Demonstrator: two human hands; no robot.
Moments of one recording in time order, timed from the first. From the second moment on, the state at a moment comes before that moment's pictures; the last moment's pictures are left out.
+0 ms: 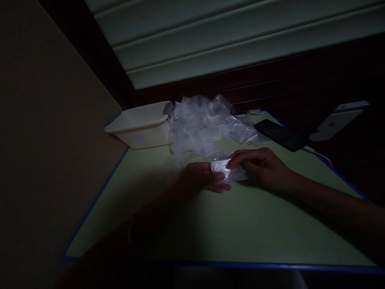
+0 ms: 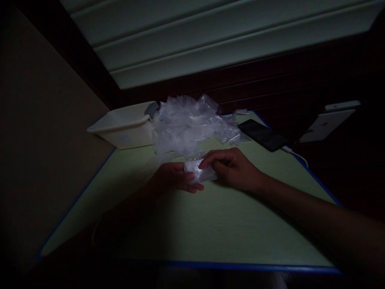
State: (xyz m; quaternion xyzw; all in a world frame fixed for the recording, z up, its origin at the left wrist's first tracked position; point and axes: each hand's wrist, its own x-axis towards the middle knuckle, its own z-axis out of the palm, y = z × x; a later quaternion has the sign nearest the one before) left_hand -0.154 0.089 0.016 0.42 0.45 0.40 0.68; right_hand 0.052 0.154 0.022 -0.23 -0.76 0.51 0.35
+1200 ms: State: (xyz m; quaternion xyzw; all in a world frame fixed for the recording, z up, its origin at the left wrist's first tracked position) left_hand -0.153 0.088 0.014 0.45 0.50 0.39 0.63; right_hand 0.043 0.151 0.023 -0.34 -0.67 0.59 0.30
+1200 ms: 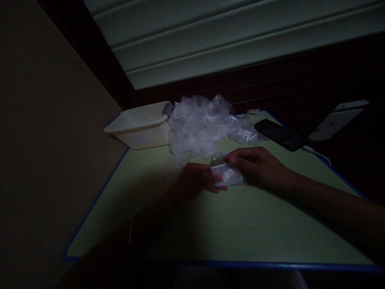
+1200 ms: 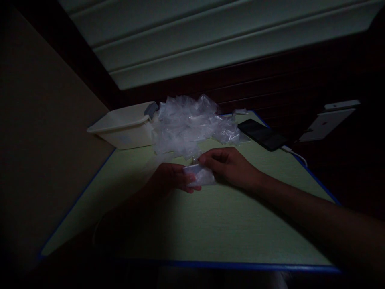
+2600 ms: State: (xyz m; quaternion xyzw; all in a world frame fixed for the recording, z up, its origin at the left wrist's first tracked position) left_hand -0.161 0.090 0.018 0.51 0.56 0.43 0.49; right_hand 0.048 0.155 0.022 -0.37 -0.61 0.61 0.34
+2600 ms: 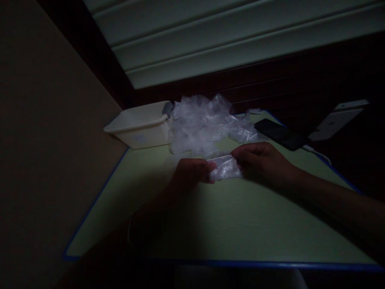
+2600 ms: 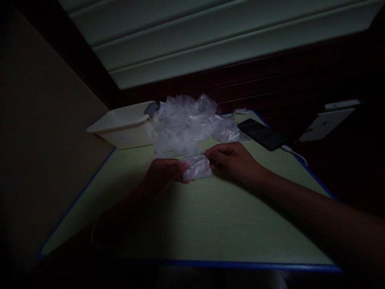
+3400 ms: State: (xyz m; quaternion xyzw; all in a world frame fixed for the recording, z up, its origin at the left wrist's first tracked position) left_hand -0.159 0.091 0.024 0.49 0.55 0.46 0.49; right_hand 0.048 0.154 0.028 -0.28 -0.67 0.66 0.19
